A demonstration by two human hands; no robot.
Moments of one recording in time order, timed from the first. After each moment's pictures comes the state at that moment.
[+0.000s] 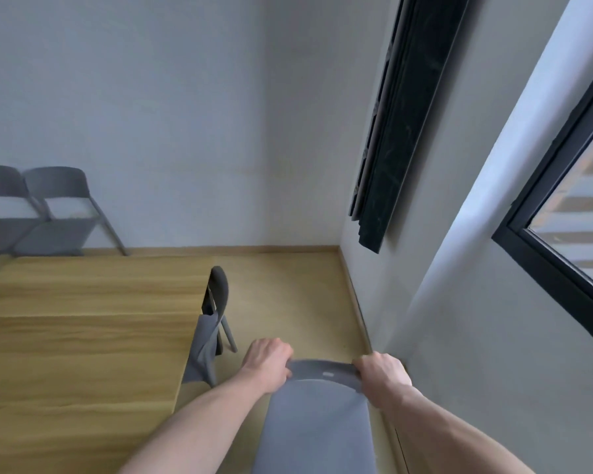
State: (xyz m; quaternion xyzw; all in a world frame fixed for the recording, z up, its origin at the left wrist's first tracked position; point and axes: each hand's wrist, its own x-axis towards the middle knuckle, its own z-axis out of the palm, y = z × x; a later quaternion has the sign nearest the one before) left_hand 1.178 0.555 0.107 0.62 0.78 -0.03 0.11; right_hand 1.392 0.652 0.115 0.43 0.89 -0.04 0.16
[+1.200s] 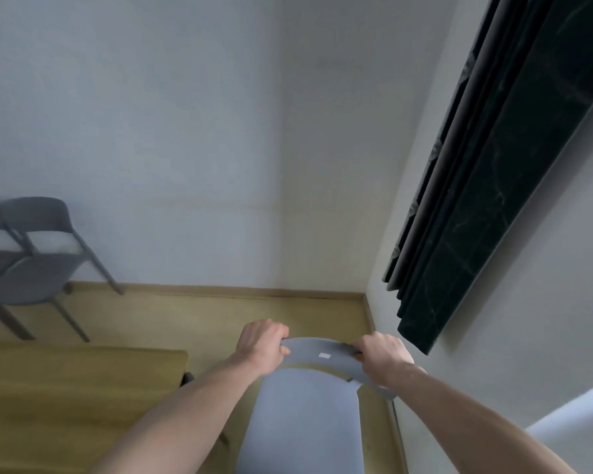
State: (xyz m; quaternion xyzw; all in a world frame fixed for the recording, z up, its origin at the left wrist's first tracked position) left_hand 0.924 0.941 0.121 0.56 0.82 0.02 0.05; right_hand 1.139 1.071 0.137 0.38 0.91 -0.06 0.12
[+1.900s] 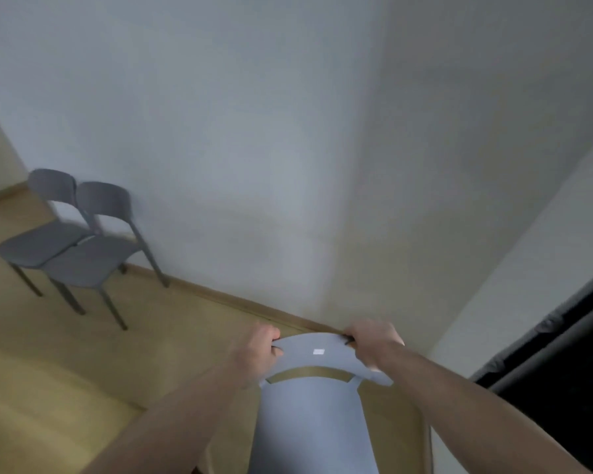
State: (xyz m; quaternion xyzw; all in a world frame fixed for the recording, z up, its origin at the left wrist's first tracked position) left_hand 0.683 1.094 0.058 0.37 0.90 0.15 0.17; right_hand 0.851 1.294 0.146 0.21 0.97 -0.01 0.16
